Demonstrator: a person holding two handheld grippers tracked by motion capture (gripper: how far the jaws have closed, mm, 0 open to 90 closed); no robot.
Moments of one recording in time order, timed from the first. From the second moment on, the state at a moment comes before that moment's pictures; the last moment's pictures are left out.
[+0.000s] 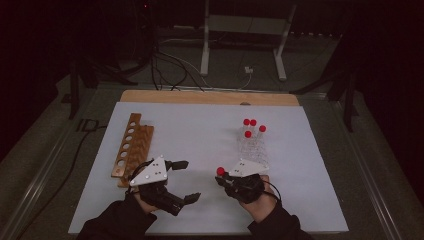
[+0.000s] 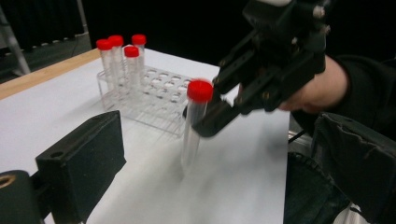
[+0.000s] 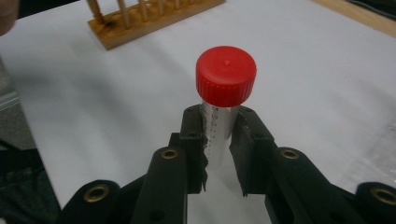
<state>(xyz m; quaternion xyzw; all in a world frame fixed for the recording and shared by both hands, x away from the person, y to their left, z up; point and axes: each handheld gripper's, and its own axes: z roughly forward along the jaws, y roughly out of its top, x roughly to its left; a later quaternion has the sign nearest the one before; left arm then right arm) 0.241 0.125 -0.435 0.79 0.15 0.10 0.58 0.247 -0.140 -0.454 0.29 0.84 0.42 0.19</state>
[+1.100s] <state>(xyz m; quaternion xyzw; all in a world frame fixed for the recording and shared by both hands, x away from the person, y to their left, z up) 0.258 0.079 -0.441 0.80 0.14 0.12 0.56 0.237 -0.129 -0.454 0.27 0.85 0.43 0.17</state>
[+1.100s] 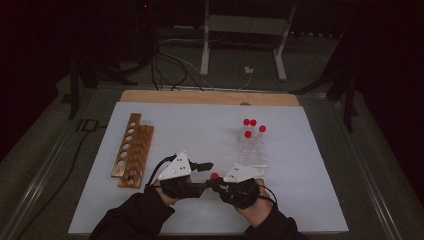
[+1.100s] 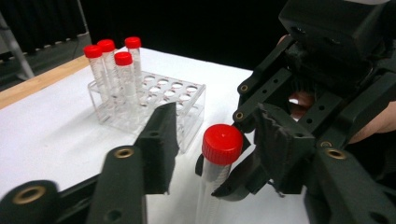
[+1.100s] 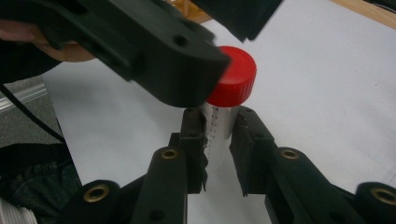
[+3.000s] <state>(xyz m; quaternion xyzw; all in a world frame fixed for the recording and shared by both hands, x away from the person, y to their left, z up) 0.305 0.177 -0.383 0.77 0.24 0.24 0.54 0.240 -0.175 -0.424 0.28 0.77 0.55 0.18</state>
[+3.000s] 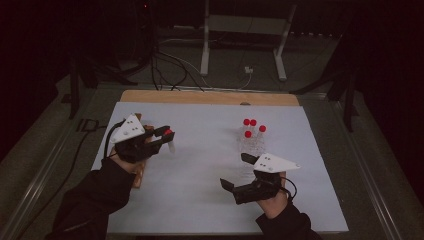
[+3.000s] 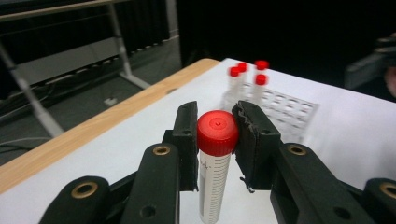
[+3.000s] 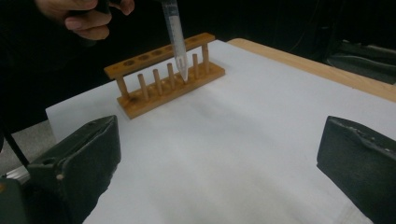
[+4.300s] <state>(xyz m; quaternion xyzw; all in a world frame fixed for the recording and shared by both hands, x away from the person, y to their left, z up) 0.380 0.265 -0.373 0.68 0.39 0.35 0.51 0.239 -0.180 -0.424 0.27 0.77 0.55 0.18</state>
